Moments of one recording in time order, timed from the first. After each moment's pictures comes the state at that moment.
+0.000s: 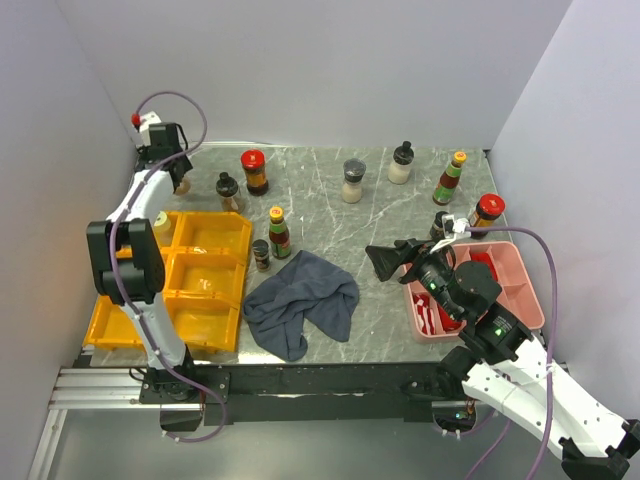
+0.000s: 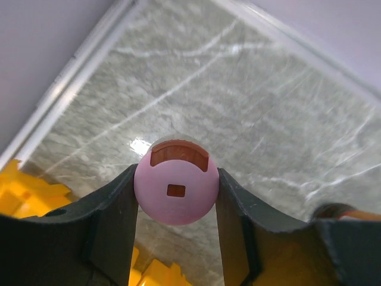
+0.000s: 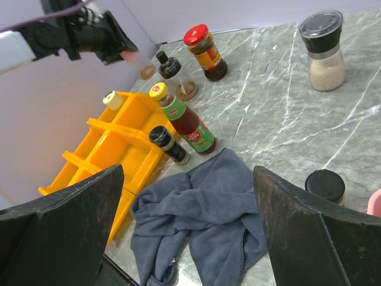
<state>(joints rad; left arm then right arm) 0.06 1.91 1.55 -0.24 -0.37 -0.38 0.71 0.53 0.63 -0.14 0.17 0.52</state>
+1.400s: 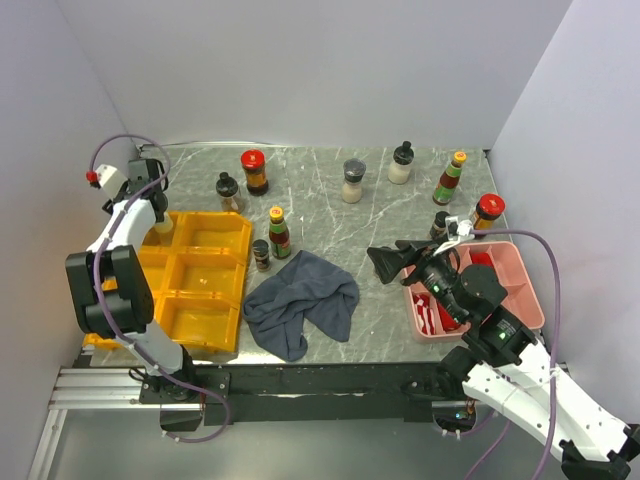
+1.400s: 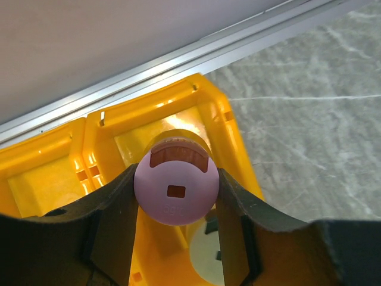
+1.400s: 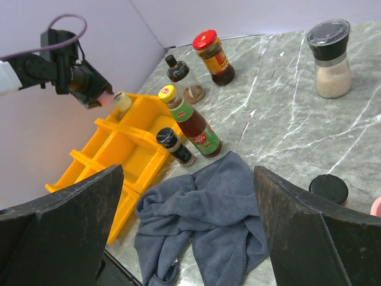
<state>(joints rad) 0.17 1.65 1.22 -0.42 -0.68 -0.77 0.71 0.50 0.63 -0.15 0.14 0.51</state>
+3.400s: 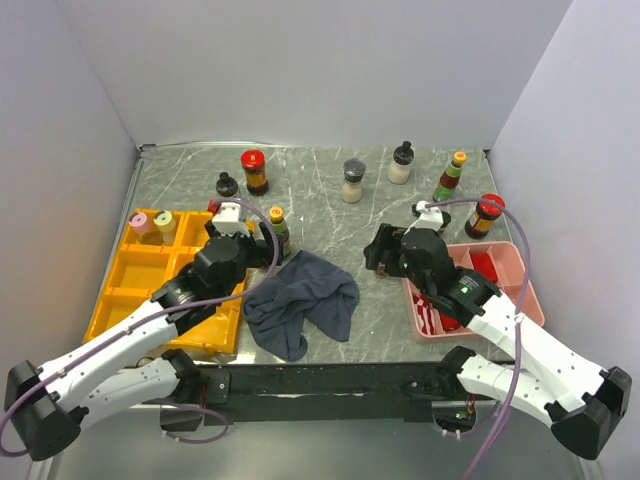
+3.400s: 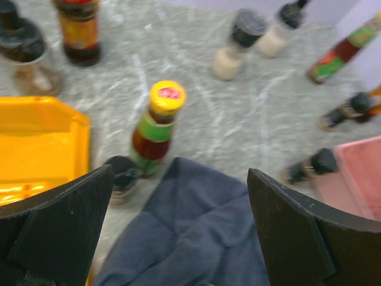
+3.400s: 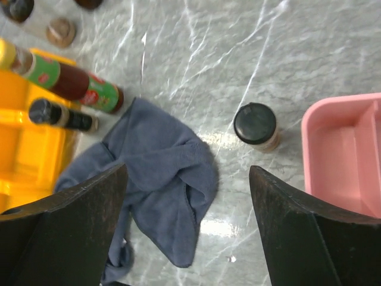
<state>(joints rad) -0.79 0.87 0.71 -0.07 -0.46 -0.45 0.71 0.87 0.81 -0.49 0.38 0.66</state>
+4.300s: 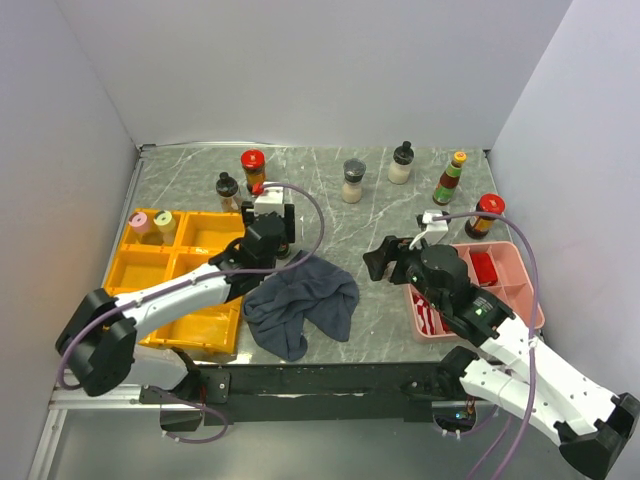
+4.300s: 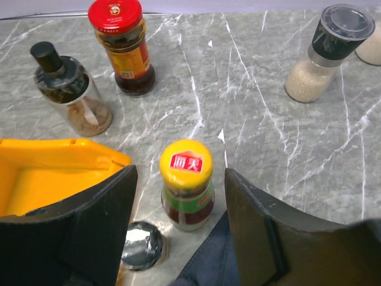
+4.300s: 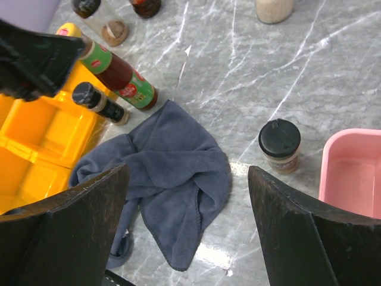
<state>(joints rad) -0.78 1.32 0.81 0.21 -0.71 -0.23 0.71 0.70 0.68 -0.33 0.25 0.51</state>
